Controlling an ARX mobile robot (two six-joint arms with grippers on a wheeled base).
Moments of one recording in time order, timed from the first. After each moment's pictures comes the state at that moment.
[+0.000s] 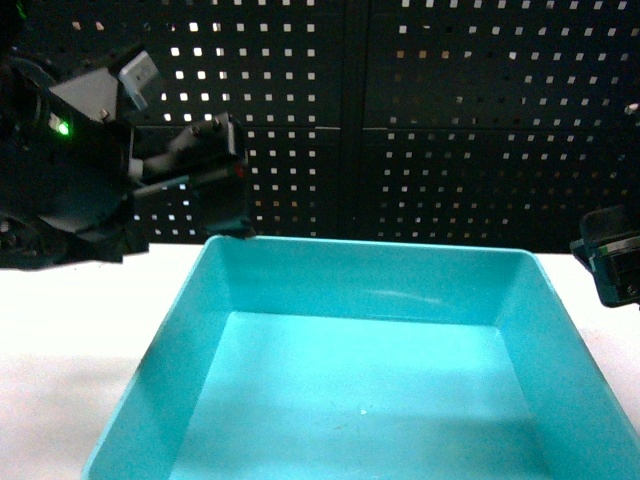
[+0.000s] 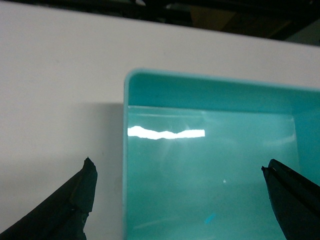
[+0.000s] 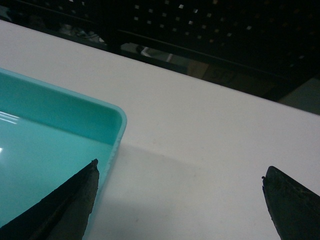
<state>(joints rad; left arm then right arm) -0.28 1.62 1.01 -0.18 0.08 -0.34 0.08 1.63 0.78 0.26 0.02 -0.20</state>
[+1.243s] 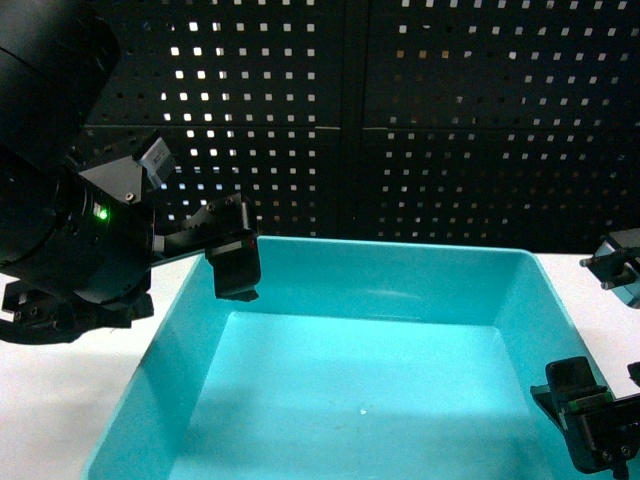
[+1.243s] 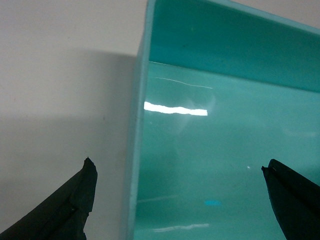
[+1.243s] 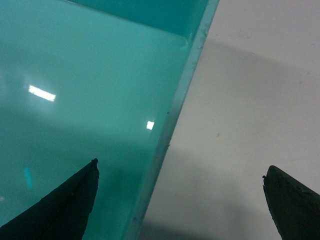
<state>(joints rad) -0.30 1.73 0.96 -0.15 0.06 -0.42 0.14 1.72 0.61 0.27 -0.07 -0.10</state>
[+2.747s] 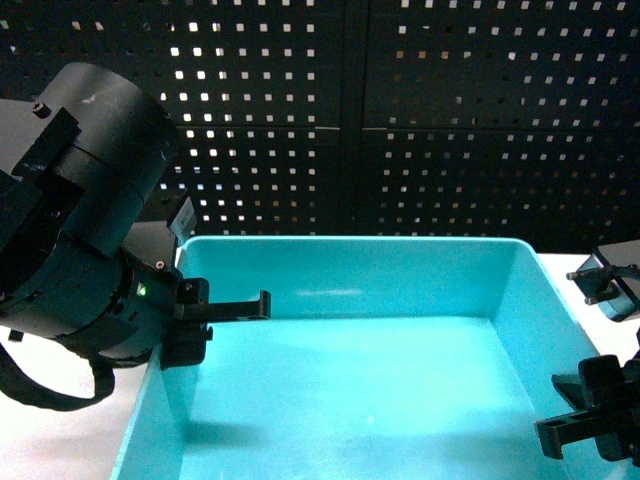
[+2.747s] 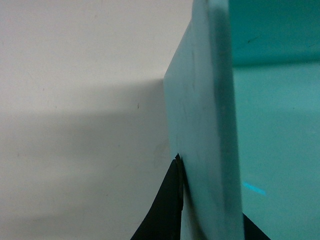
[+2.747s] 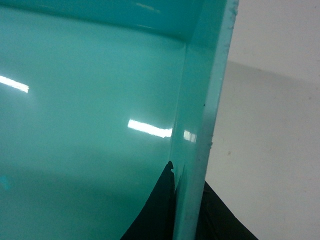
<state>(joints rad) -0.35 1.82 0.93 -0.10 -0.14 -0.33 0.15 1.82 0.54 0.53 -0.04 -0.08</state>
